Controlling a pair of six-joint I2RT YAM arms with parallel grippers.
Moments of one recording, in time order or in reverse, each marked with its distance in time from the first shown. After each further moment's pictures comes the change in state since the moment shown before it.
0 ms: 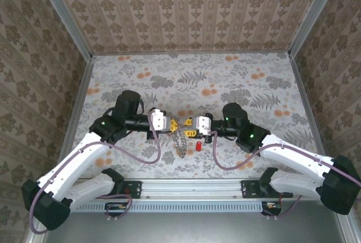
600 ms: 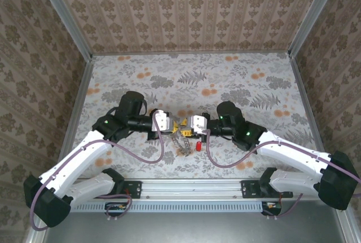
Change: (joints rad) left arm -0.014 0.024 0.000 -0.031 -0.052 0.013; right arm 0.034 0.049 0.055 -0.071 0.057 0.000
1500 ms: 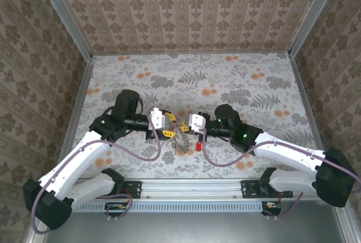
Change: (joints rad) left arm 0.061 -0.032 0.003 0.001 0.116 -0.023; right arm 0.020 0.023 -0.046 0.100 0.115 0.053
